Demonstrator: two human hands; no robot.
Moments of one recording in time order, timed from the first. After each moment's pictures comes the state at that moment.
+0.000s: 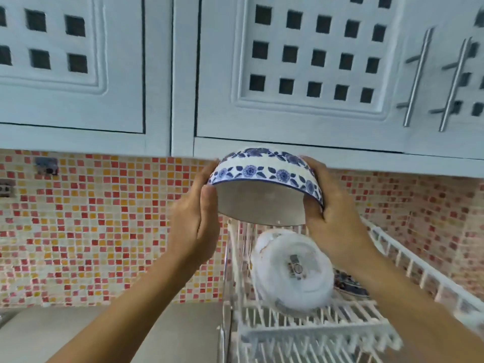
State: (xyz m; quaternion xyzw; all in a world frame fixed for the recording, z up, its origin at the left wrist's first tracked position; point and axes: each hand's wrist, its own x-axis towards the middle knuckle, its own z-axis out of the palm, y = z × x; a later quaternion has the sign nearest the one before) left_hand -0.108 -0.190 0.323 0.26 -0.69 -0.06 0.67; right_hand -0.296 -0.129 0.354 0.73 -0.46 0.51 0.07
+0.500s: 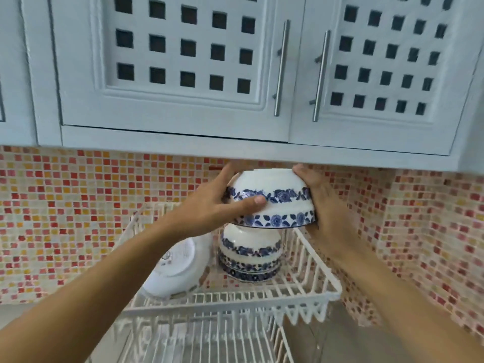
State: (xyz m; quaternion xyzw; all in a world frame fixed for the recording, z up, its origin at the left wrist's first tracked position) left_hand -0.301 -0.142 0.359 0.25 -0.86 -0.23 0.38; right_hand -0.527 -0.107 0.334 0.75 -0.45 0.43 0.25
